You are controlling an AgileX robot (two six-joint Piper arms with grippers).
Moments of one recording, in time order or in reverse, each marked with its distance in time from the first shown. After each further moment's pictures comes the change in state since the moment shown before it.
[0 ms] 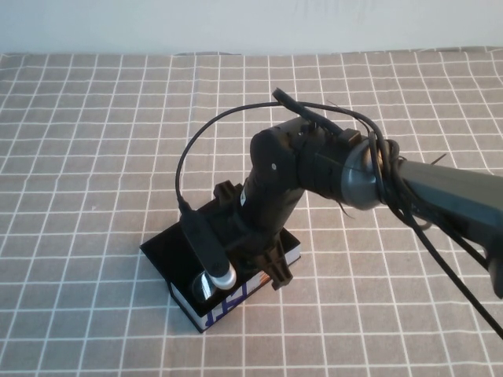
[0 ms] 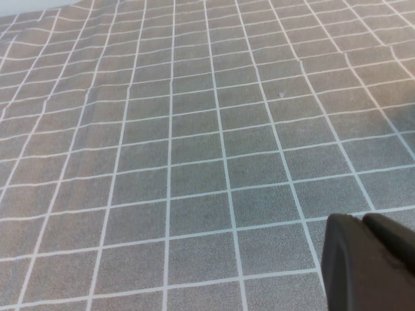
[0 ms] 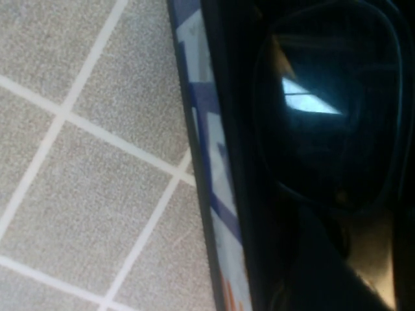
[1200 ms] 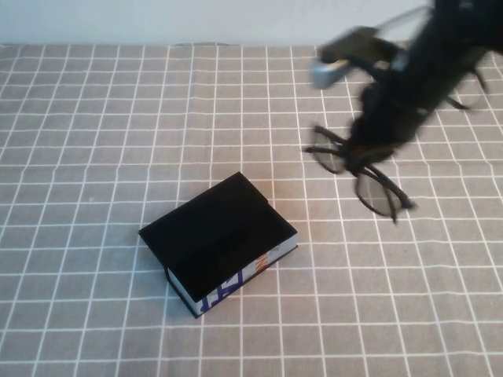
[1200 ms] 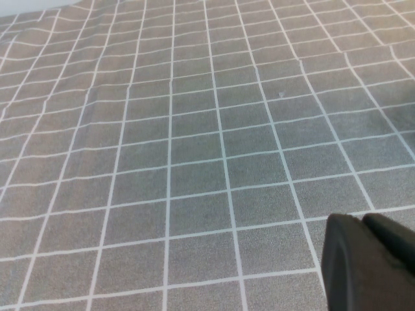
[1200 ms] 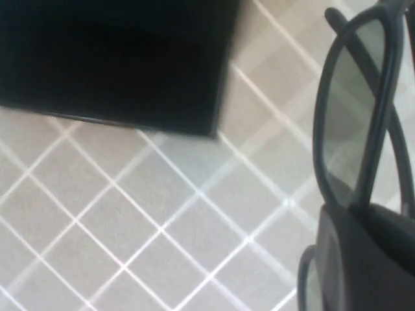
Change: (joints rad) right arm -0.336 -0.298 0.014 0.052 0.282 1.067; left arm 0.000 0.000 0.000 0.000 0.000 0.000
